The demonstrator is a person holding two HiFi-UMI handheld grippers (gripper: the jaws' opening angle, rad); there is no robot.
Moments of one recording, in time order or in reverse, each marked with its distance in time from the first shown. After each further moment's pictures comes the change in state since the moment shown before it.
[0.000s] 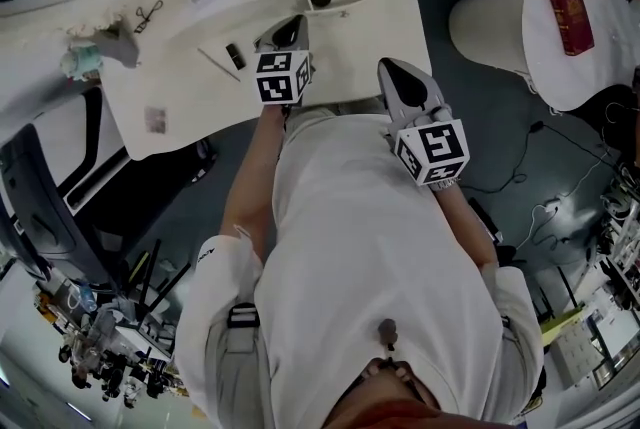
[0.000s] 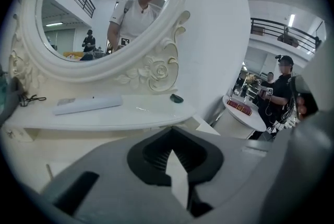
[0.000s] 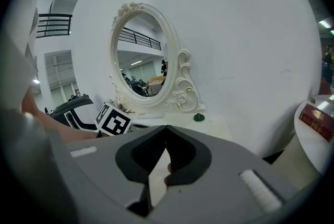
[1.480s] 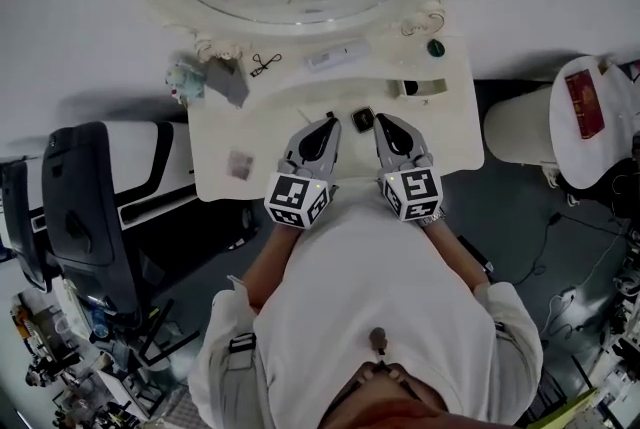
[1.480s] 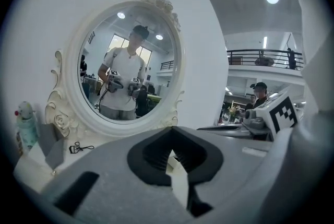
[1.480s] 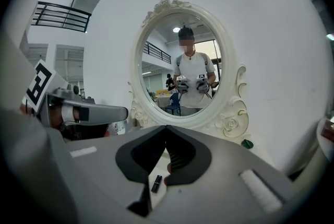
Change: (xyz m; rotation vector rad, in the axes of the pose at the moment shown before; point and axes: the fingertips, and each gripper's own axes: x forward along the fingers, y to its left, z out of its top) left arm -0.260 0.071 0.079 0.052 -0.380 -0.131; right arm 0.104 0.198 0.052 -0.135 -0.179 0.032
